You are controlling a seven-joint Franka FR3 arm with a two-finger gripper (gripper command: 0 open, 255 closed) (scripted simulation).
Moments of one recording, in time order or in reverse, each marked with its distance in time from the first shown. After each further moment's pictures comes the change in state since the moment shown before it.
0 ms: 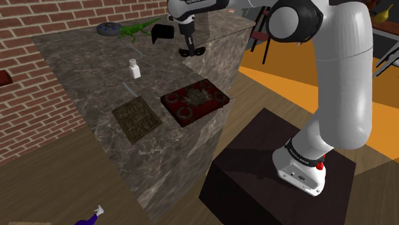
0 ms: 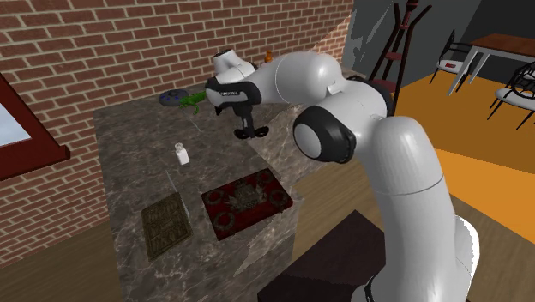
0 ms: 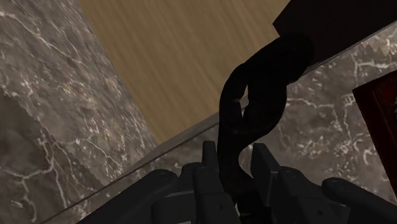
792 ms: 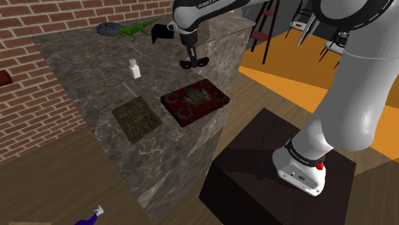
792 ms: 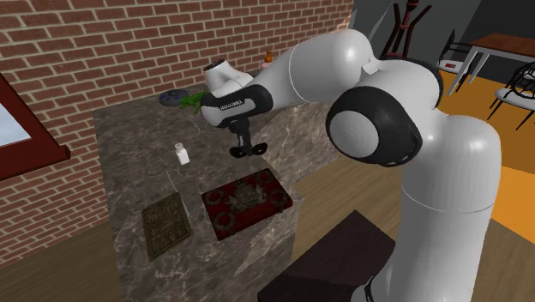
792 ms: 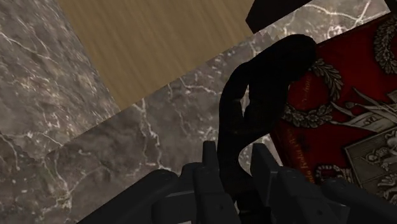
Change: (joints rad) arm 0.113 -0.302 0.028 -0.461 -0.036 0.132 0.156
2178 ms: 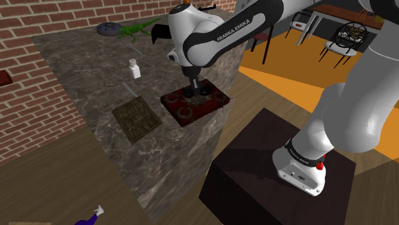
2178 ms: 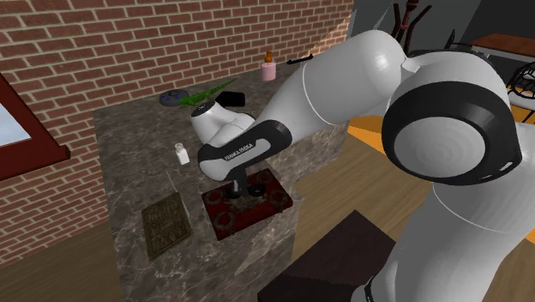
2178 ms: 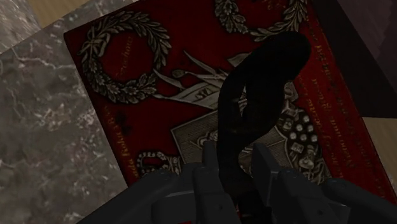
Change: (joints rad) arm 0.131 -0.213 0.086 -0.433 -0.014 0.180 0.254
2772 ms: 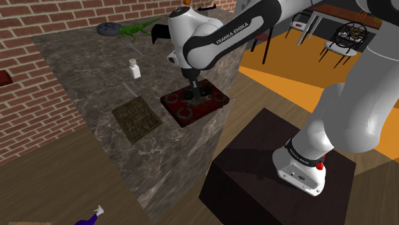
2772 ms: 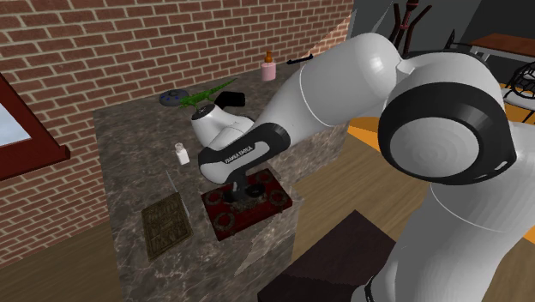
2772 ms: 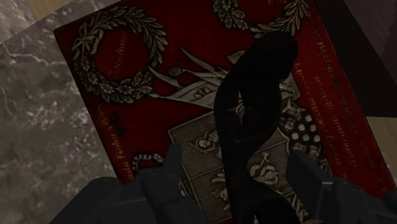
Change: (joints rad) arm 0.002 0.012 0.001 -0.007 -0.001 0.021 0.005
